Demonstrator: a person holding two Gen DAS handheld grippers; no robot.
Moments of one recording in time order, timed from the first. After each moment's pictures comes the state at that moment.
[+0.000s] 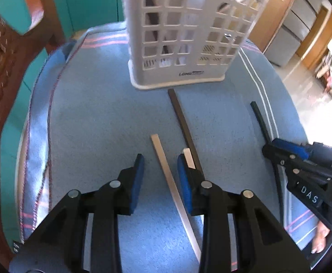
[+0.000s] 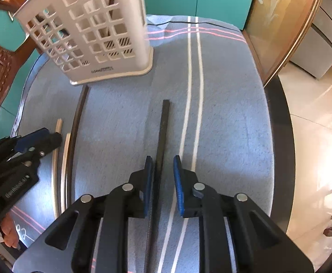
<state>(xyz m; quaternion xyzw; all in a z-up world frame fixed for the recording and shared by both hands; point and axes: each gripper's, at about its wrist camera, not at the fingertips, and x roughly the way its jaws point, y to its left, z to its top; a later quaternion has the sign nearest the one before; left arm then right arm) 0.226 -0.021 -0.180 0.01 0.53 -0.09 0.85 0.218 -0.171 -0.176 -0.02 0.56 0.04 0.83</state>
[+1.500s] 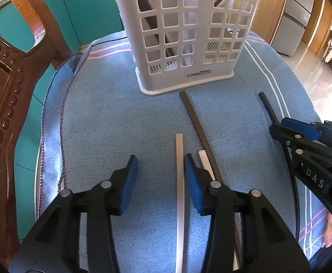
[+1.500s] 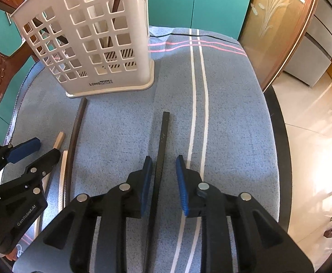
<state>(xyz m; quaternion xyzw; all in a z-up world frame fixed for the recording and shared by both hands) 0.225 -0.022 -0.180 0.06 0.51 -0.06 0.86 0.219 -0.152 -0.180 -0.03 0.52 0.01 0.85</state>
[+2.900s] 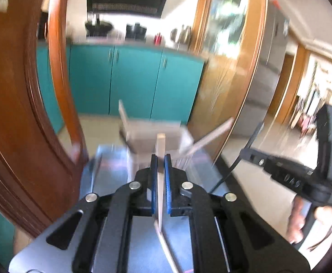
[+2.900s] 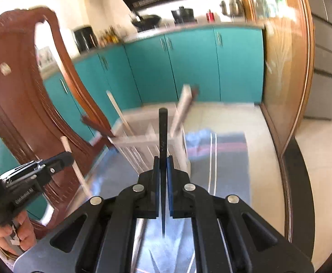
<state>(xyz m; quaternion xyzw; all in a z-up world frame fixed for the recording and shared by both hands) 0.145 0.028 0.042 -0.07 0.24 -0.14 0.96 0.164 -0.187 0.006 0.06 0.31 0.14 0.94</state>
